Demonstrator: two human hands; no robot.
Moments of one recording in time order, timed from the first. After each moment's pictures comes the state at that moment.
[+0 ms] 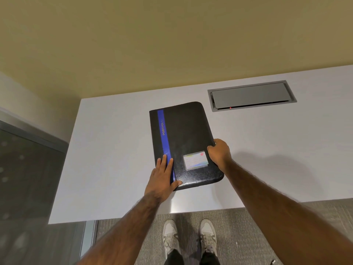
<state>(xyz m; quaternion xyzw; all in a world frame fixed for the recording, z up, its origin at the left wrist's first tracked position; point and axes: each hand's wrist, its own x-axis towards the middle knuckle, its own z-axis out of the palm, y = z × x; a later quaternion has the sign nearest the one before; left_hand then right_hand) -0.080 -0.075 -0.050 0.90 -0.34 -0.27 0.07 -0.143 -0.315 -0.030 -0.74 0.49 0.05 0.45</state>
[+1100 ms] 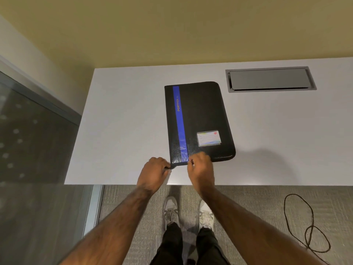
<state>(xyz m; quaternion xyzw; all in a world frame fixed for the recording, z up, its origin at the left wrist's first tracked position) -0.096 0.020 -0.042 0.90 -0.33 -0.21 0.16 -0.203 -0.139 -0.068 -0.91 0.28 -0.13 0.27</state>
